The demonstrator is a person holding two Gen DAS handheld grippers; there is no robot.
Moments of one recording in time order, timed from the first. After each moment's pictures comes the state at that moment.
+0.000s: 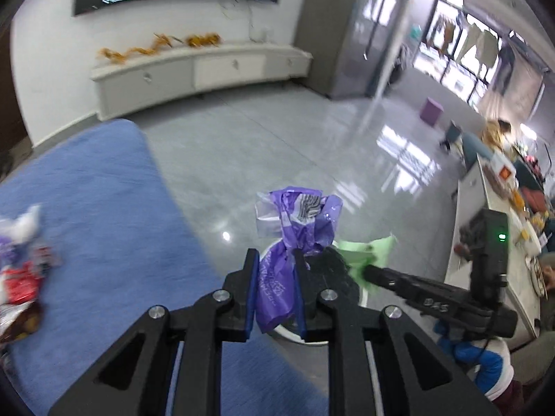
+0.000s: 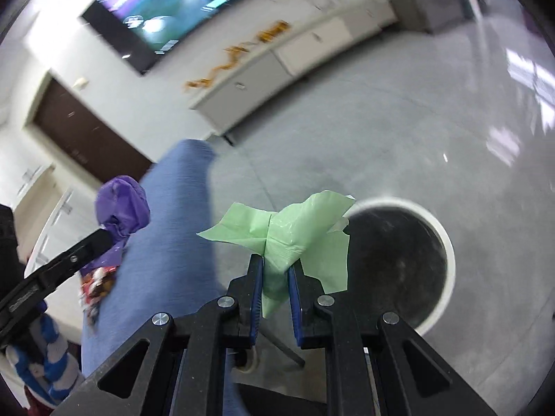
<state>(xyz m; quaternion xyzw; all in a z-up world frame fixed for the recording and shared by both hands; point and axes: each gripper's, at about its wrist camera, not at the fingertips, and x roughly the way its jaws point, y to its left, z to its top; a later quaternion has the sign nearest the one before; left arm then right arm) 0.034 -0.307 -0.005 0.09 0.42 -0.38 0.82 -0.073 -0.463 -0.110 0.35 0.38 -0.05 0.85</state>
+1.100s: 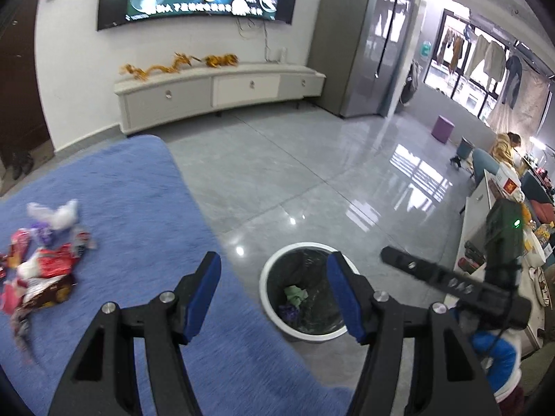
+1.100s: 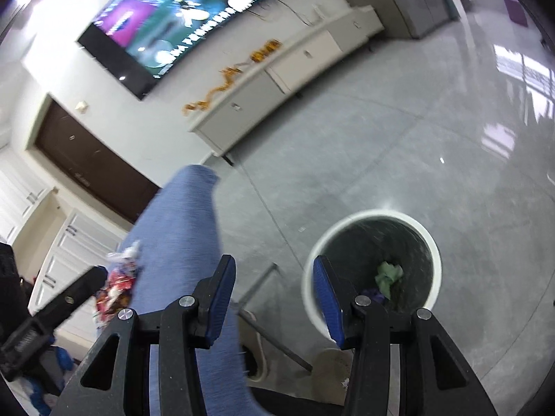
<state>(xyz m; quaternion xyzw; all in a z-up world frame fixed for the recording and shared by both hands) -0.020 -0.248 0.047 0.06 0.37 -0.34 0.86 -0.106 -0.454 -0.039 0.34 0.32 -0.05 0.88</state>
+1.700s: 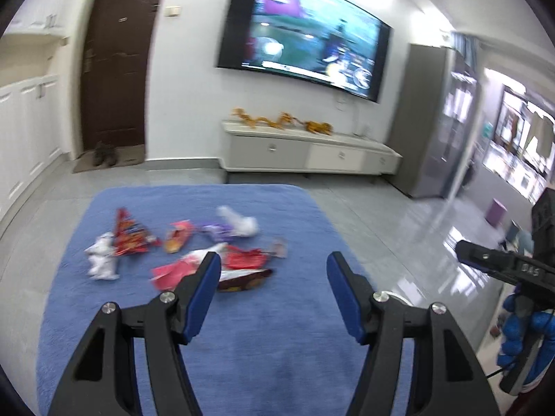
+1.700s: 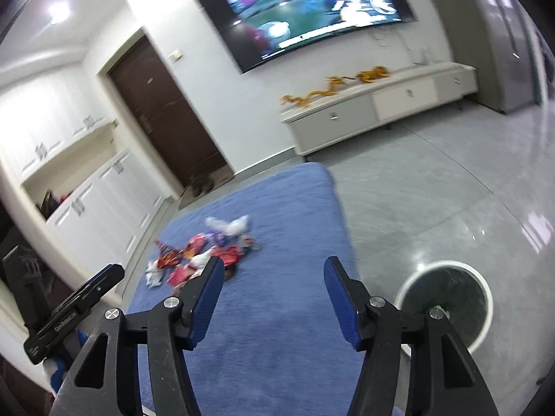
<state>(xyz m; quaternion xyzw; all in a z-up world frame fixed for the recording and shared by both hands) -0.031 0.008 0.092 -0.04 0.28 -0.19 0.94 -0.056 -0.274 0.065 0.19 0.31 0.08 0.93</state>
